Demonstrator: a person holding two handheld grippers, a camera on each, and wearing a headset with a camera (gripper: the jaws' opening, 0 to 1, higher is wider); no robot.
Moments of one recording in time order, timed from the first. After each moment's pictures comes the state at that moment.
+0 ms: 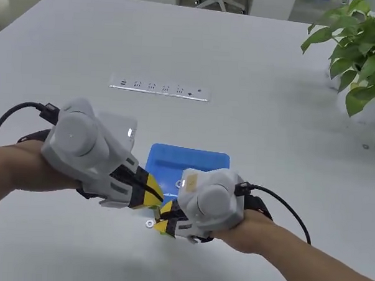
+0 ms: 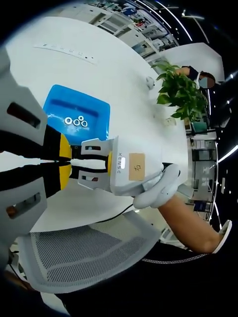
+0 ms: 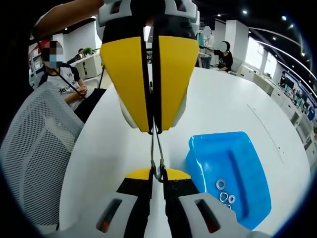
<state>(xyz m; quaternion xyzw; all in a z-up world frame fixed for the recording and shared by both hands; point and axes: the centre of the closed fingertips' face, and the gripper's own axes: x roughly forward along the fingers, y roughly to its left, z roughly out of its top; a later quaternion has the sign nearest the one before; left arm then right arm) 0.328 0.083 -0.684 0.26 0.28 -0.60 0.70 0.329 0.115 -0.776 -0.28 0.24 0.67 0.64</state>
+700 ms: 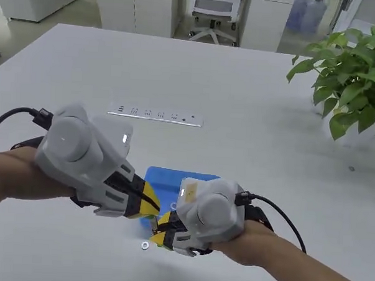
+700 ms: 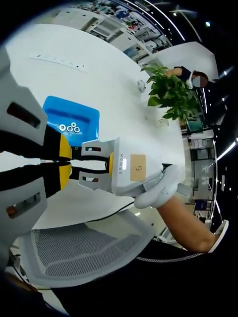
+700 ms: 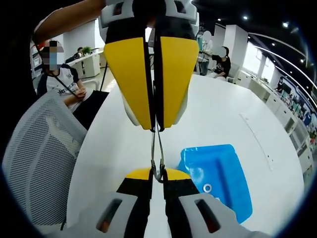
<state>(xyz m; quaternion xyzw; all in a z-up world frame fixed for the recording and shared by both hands) 0.326 0.080 -0.648 0.28 0.26 -0.60 0.71 0.332 0.112 -0.739 -0.29 0.22 0.67 0.65</state>
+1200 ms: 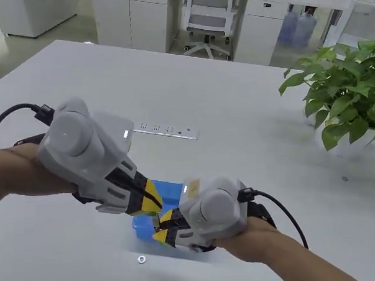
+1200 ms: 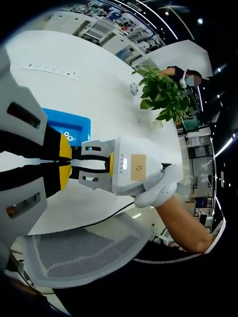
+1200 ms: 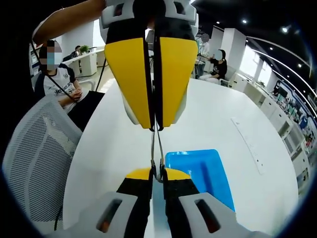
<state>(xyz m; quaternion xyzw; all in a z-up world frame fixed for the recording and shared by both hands) 0.345 0.074 -0.627 0.29 0.24 -0.60 0.70 0.355 0.106 -0.718 -0.30 0.21 0.65 0.66</state>
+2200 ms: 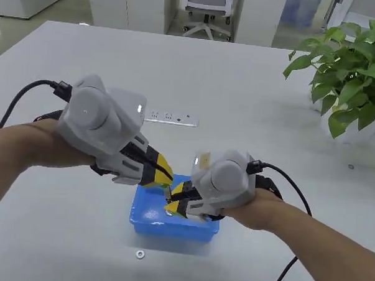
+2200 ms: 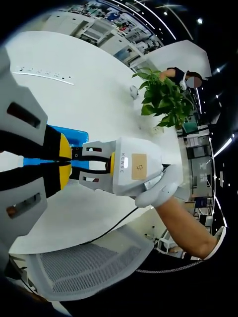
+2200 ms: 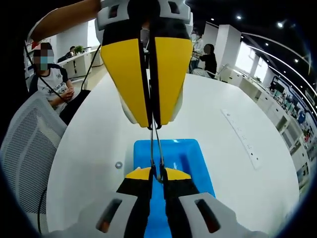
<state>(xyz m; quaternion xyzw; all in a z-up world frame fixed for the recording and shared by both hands) 0.400 0.068 -0.648 0.29 0.23 -0.60 0.71 0.411 0.097 -0.739 -0.30 0.22 0.64 0.67</state>
